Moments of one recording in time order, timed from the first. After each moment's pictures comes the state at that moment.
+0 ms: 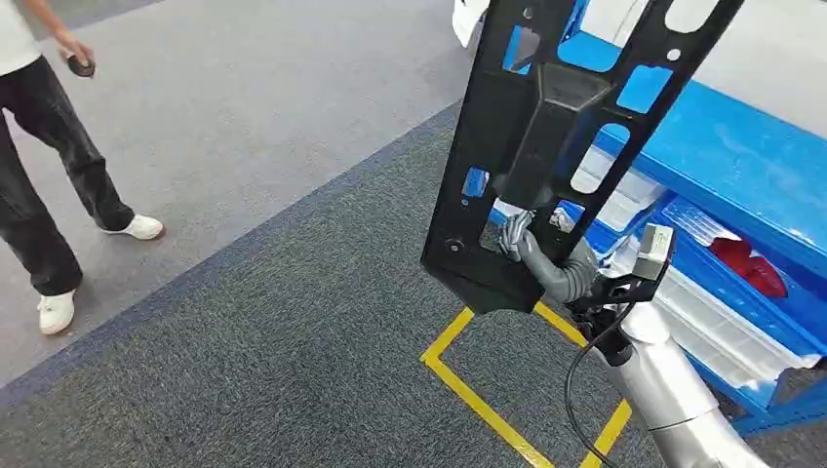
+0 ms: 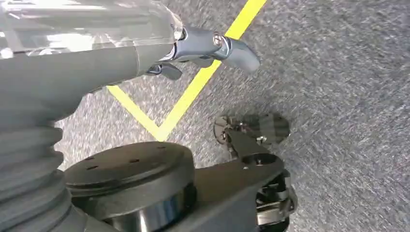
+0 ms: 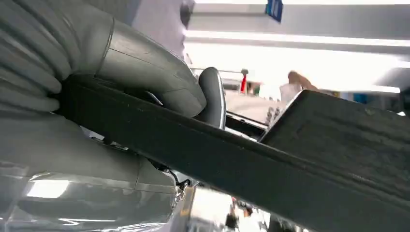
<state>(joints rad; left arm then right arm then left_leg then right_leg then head) -0.13 -0.19 1.11 -0.20 -1.25 0.07 -0.14 -0.42 -0.34 0.34 -1.47 -0.38 0.53 -0.38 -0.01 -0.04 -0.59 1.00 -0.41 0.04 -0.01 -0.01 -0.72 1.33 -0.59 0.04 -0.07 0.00</state>
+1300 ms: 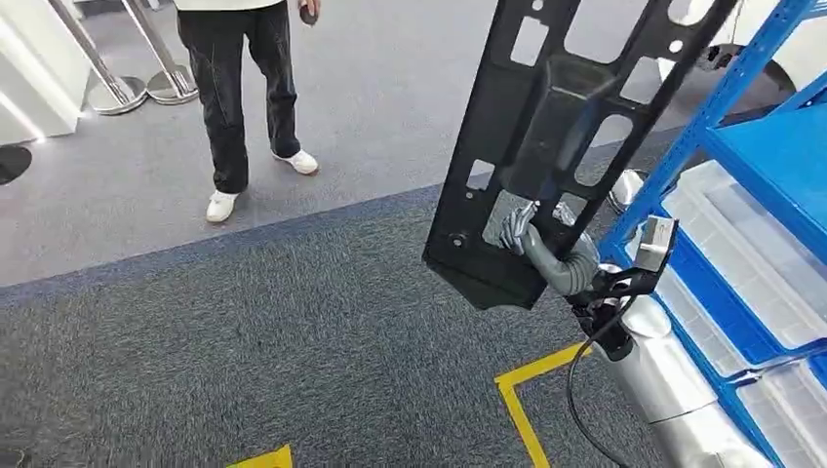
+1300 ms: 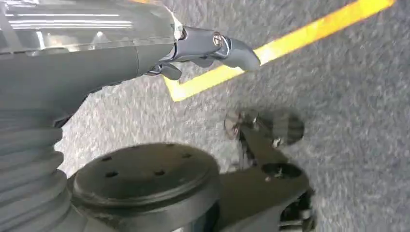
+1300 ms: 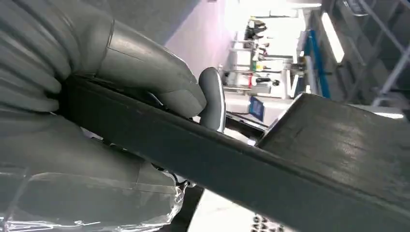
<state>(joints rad) -0.11 -0.19 1.11 -0.20 -1.25 0.09 -0.14 -0.44 -0.34 0.34 -1.43 -0.41 0.55 -0.39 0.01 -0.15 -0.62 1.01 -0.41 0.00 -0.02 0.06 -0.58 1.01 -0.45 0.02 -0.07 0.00</state>
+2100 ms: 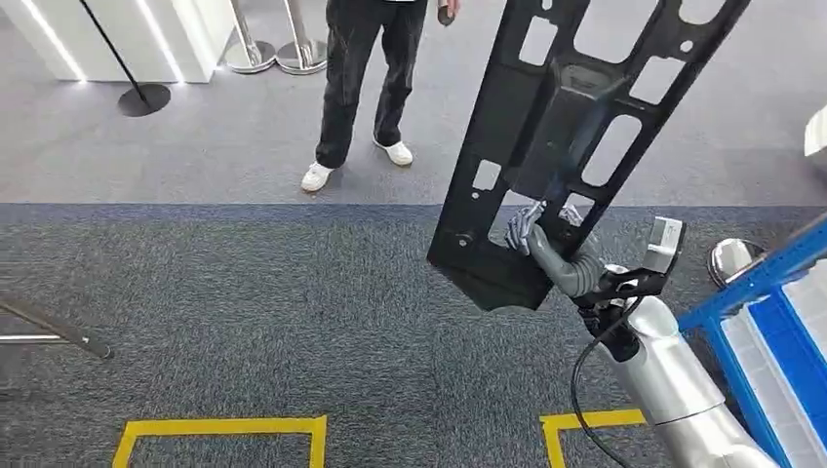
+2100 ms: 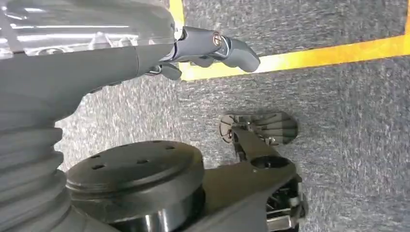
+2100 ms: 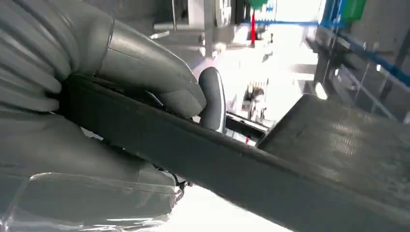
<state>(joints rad) -0.13 -0.20 1.11 -0.20 -1.25 0.08 -0.13 -0.43 -0.36 0.33 -1.44 -0.41 0.55 -0.39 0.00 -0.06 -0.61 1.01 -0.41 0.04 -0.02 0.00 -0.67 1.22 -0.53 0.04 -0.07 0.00</state>
